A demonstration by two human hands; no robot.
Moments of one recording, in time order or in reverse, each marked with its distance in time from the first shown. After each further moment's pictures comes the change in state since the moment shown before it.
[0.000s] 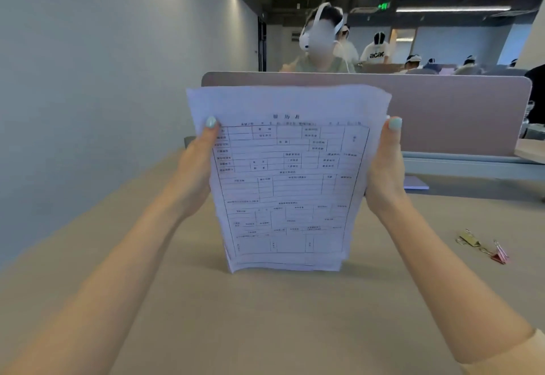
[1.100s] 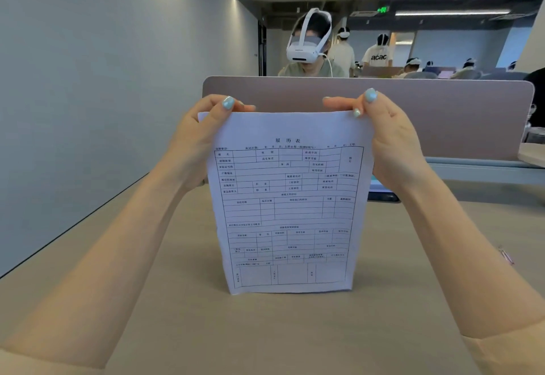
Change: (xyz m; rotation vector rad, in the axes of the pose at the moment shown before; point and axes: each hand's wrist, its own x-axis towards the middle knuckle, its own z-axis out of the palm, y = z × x) left_hand 0.035 0.020 -0.008 -0.093 -0.030 0.125; right_hand 0.030 -0.025 0.000 0.116 -0.214 -0.003
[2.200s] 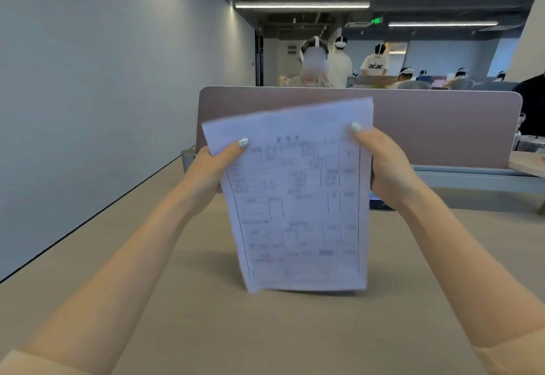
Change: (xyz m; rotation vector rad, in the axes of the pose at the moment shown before) left_hand -0.005 -0.033 0.004 0.102 -0.045 -0.189; right_hand 0.002 0.019 -0.023 0.045 0.024 0.255
